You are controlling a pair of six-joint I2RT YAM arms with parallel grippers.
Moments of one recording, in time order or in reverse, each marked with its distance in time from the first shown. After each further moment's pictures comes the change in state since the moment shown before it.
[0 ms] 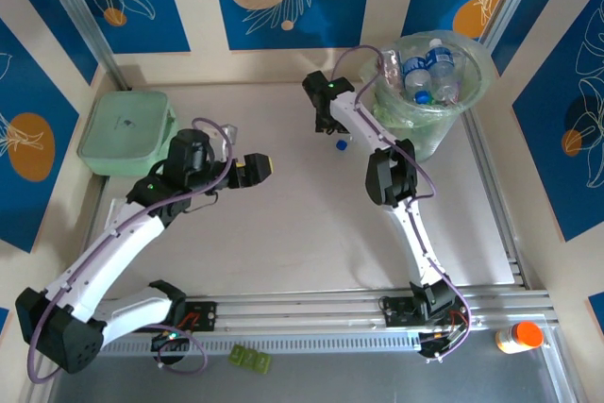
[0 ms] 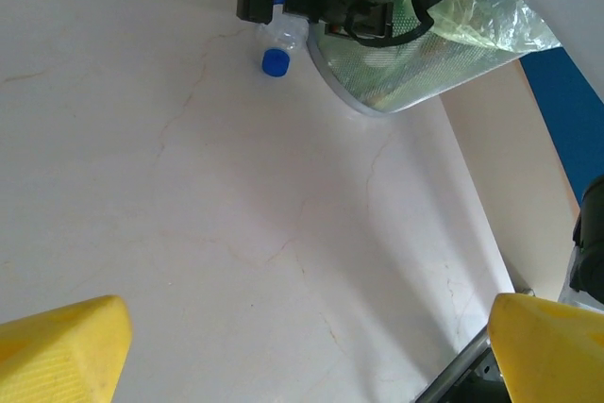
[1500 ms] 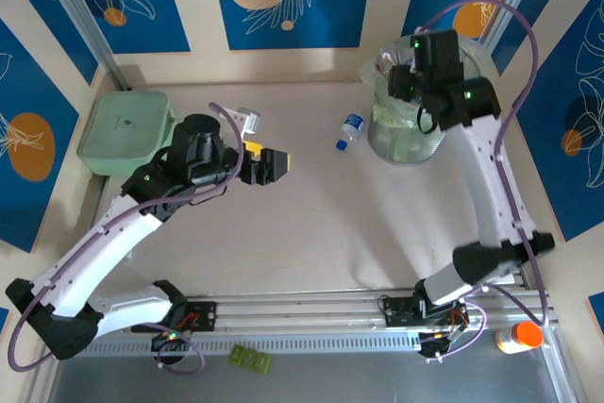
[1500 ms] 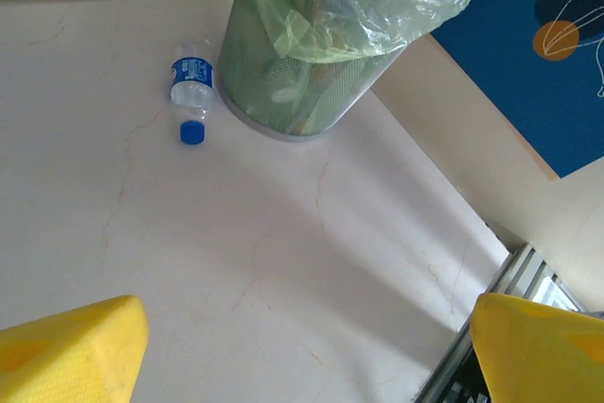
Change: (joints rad) left arm -0.185 0.045 0.261 -0.099 -0.101 0.193; right arm -0.145 -1.049 -0.536 0.217 -0.206 -0.394
